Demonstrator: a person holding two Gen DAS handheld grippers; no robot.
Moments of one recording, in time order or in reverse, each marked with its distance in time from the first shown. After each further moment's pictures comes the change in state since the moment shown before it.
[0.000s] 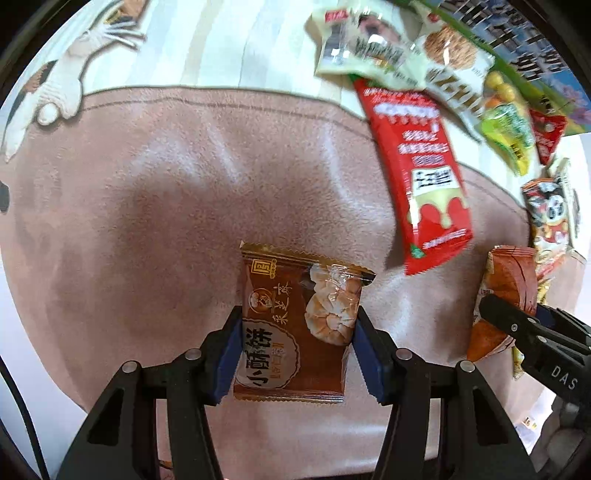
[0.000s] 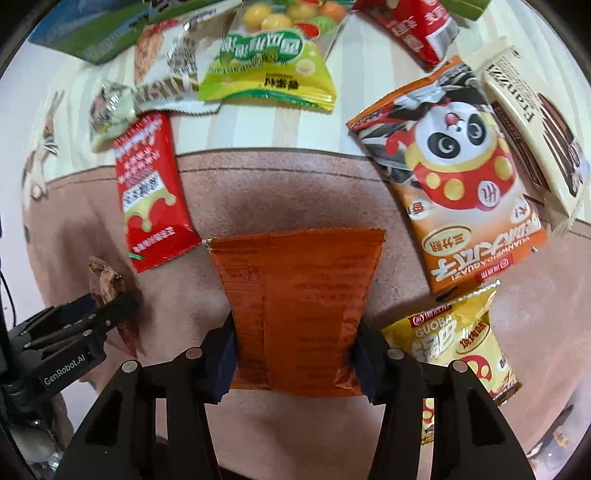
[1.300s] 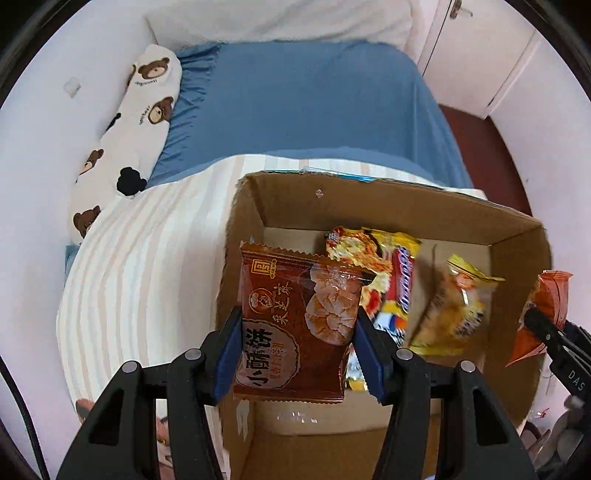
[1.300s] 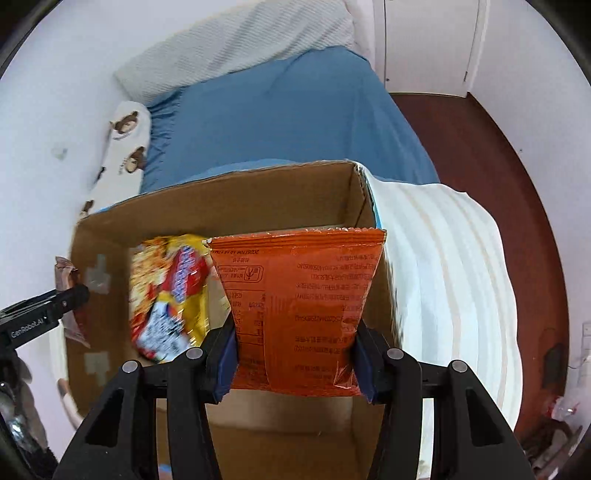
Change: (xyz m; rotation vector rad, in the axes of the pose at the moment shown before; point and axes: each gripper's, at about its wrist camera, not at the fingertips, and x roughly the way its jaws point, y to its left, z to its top) left arm -0.151 -0.065 0.319 0.153 -0.292 0.055; right arm -0.205 -0.050 0.305 0.120 -0.408 -0.127
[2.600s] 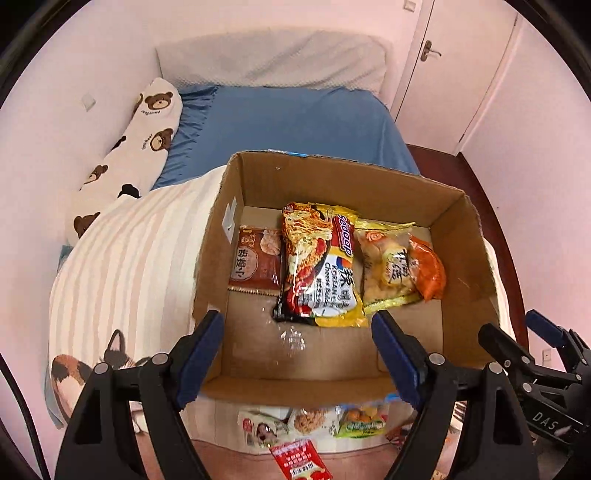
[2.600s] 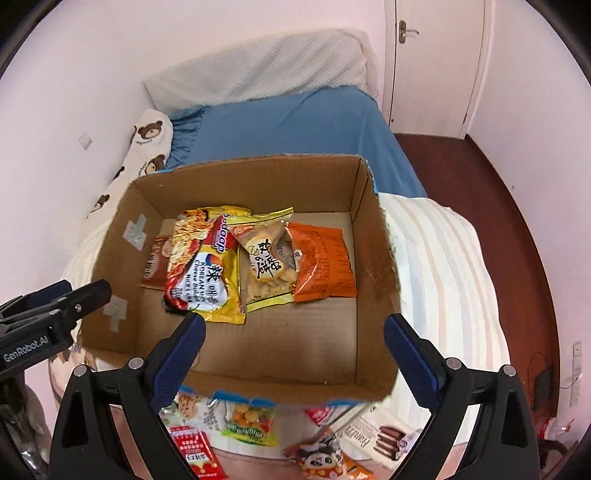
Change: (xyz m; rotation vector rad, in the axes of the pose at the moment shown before) left arm -0.082 -0.021 -0.131 -0.022 -0.244 -0.076; right arm -0.090 0.040 -0.112 -0.091 -0.232 -0.001
